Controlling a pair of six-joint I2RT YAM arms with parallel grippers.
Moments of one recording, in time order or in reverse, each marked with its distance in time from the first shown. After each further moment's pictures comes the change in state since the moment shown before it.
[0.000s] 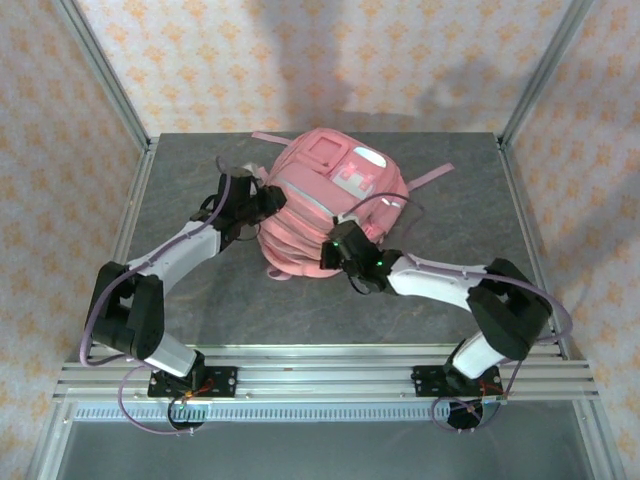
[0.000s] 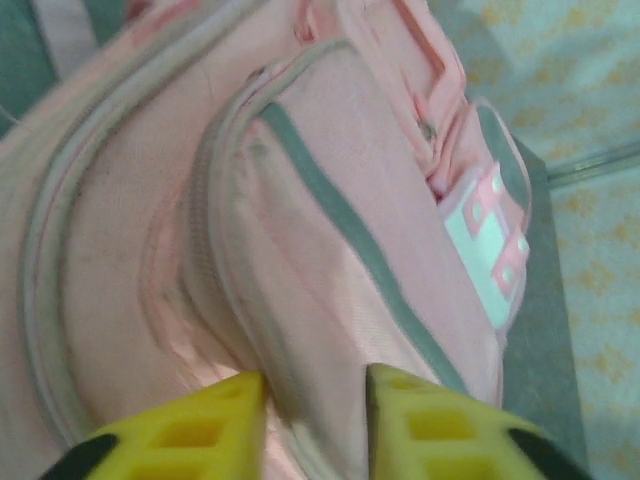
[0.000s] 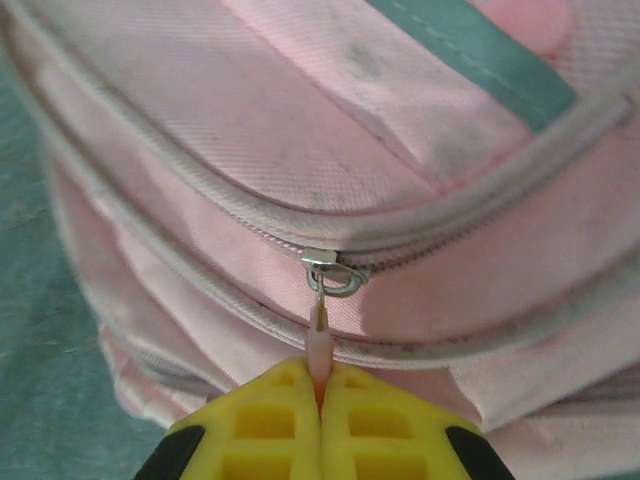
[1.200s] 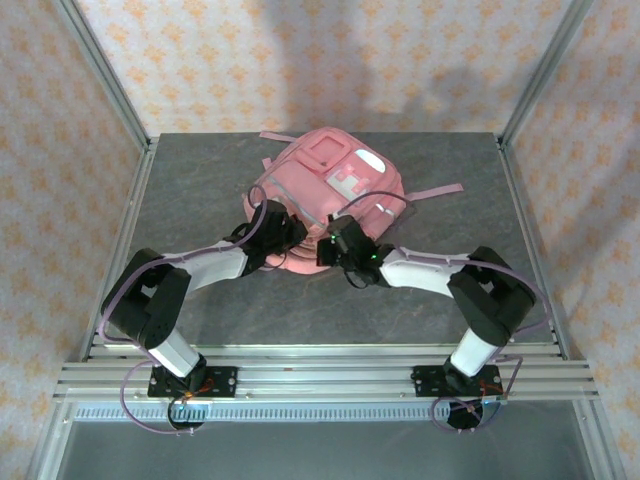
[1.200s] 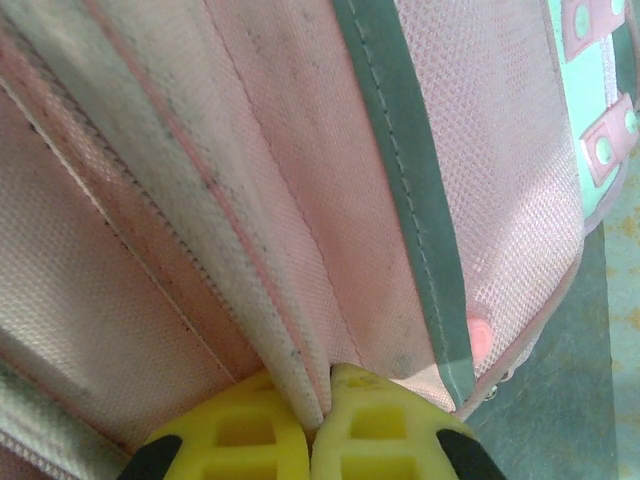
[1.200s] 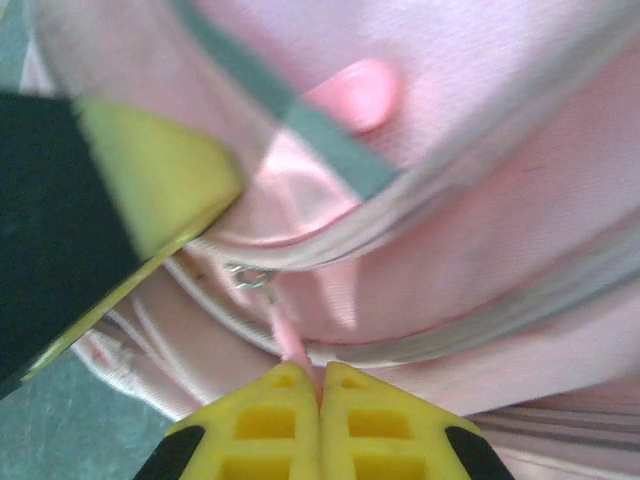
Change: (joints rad) left arm -0.205 0.102 -0.177 0.213 -0.107 -0.169; right arm -0.078 0.077 0.011 0.040 -0.091 -0.019
